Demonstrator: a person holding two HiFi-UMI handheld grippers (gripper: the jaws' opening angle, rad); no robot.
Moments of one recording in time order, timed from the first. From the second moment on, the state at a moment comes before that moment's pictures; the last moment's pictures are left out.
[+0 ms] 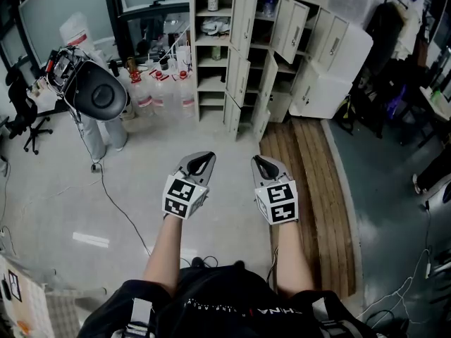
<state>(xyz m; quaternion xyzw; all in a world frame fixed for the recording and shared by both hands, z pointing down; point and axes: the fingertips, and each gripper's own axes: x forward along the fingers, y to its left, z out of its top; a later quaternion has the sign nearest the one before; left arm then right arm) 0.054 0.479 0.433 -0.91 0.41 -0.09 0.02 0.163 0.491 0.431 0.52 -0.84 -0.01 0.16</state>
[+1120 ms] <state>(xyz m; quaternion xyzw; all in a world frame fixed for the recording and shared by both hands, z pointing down) 0.032 0.473 0.422 -0.89 0.44 -0.07 0.00 0.160 0.495 0.435 0.52 -0.84 0.00 0.16</state>
